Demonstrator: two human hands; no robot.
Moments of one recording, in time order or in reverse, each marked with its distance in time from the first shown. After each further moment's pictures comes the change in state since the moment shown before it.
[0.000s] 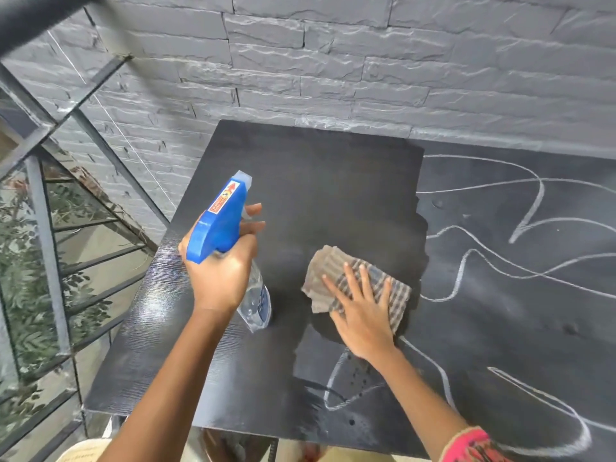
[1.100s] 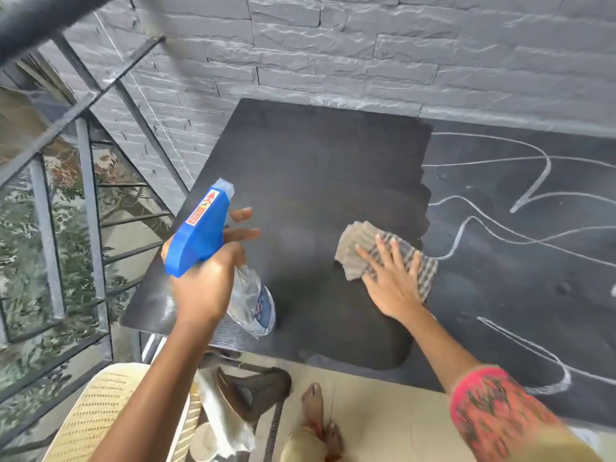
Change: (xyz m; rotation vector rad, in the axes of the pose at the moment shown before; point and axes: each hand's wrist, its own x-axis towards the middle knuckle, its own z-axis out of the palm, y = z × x) left_hand -0.100 0.023 -0.047 0.057 0.036 0.024; right_hand -0.039 0.044 -0.002 -0.015 -0.061 0.081
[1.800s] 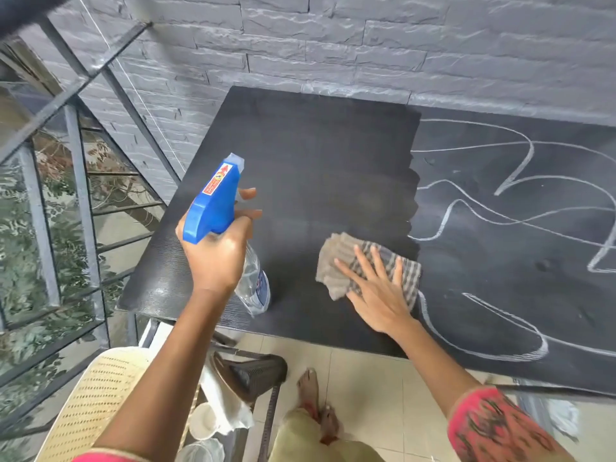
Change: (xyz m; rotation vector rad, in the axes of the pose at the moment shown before) left_hand -0.003 -0.008 0.014 -0.040 0.053 0.023; right_hand -0.056 -0.014 0.007 -0.061 -0.042 -0.145
